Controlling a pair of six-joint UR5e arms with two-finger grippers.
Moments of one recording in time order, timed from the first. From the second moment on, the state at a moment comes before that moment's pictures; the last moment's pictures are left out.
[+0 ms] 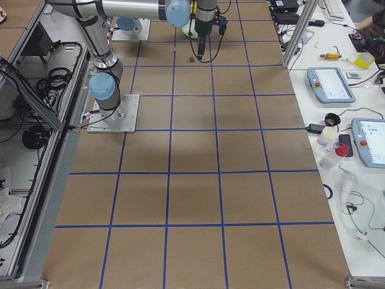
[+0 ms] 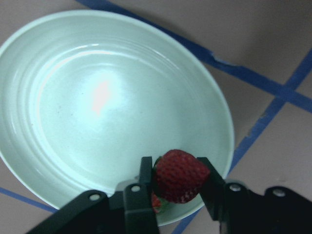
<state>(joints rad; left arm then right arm) -1.44 -1.87 -1.93 -1.20 1.62 -0.30 1.55 -1.60 1.64 -1.54 -1.58 0.03</state>
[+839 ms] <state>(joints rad) -1.69 -1.90 -1.88 -1.12 1.46 -0.91 1.55 -1.60 1.64 -1.54 -1.57 0.03</state>
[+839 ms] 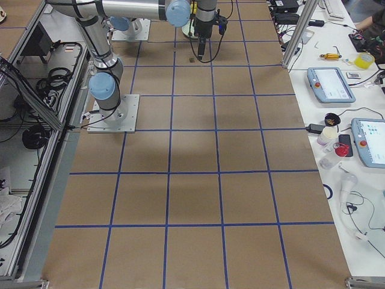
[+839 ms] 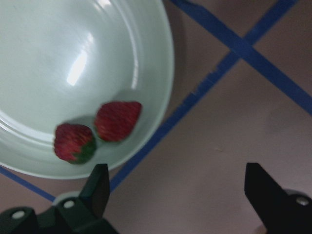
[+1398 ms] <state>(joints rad) -1.84 -1.95 -1.86 -1.09 1.37 -1.13 1.55 -1.60 1.64 -1.54 -1.57 0.03</state>
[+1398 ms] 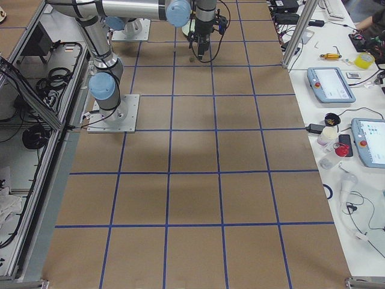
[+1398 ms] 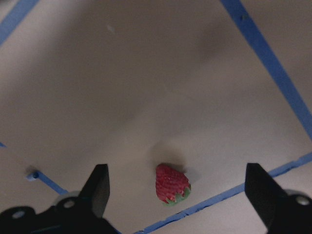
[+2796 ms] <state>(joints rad) -1.86 -2.00 -1.89 -1.06 1.38 -1.13 1.54 -1.60 1.64 -1.54 -1.57 0.03</state>
